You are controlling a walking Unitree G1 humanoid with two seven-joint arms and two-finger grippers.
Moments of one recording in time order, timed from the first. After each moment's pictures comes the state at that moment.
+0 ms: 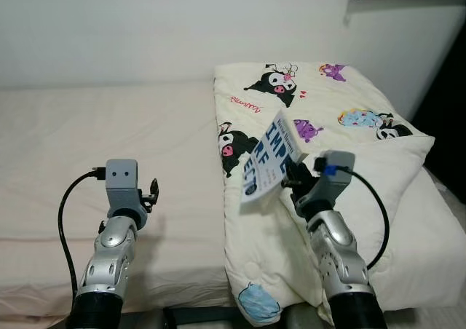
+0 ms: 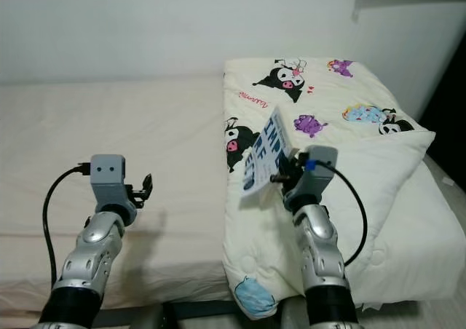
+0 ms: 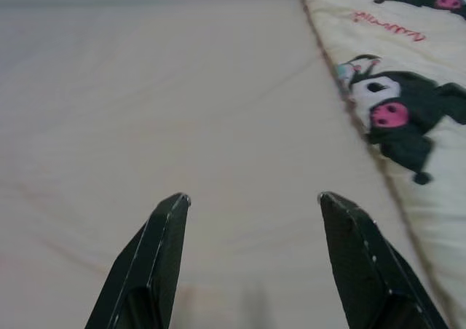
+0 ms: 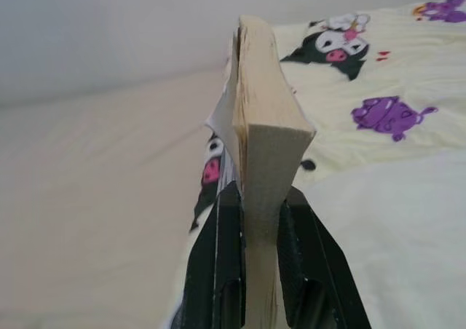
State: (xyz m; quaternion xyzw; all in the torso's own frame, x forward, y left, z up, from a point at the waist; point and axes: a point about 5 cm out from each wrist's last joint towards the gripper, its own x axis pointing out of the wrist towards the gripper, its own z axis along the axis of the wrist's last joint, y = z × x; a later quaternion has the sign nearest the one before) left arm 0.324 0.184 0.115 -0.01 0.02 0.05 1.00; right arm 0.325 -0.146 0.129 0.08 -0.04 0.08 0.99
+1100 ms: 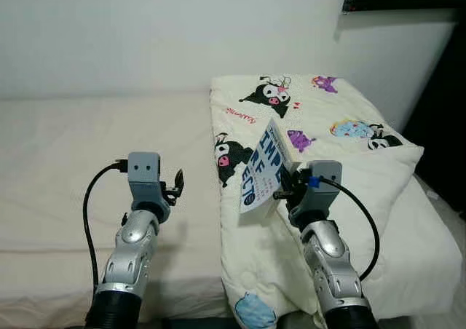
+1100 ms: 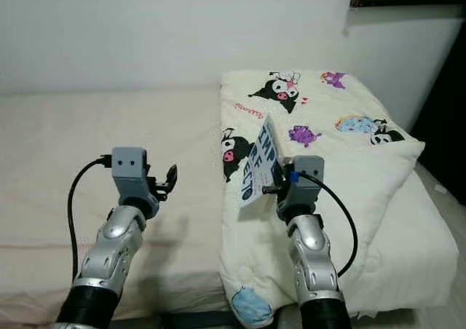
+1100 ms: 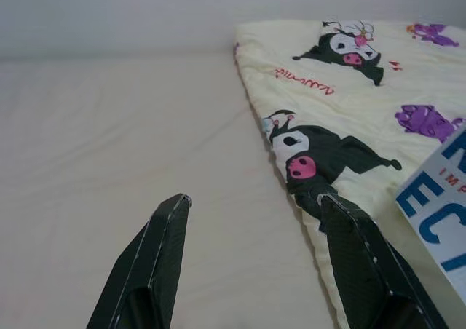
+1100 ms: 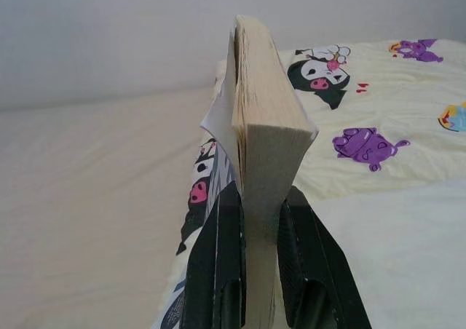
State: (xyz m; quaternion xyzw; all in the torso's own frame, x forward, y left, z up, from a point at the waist) left arm 0.326 0.146 0.132 -0.02 -0.02 -0.02 1.00; right arm 0.317 -0.142 0.127 0.05 -0.05 0.06 1.00
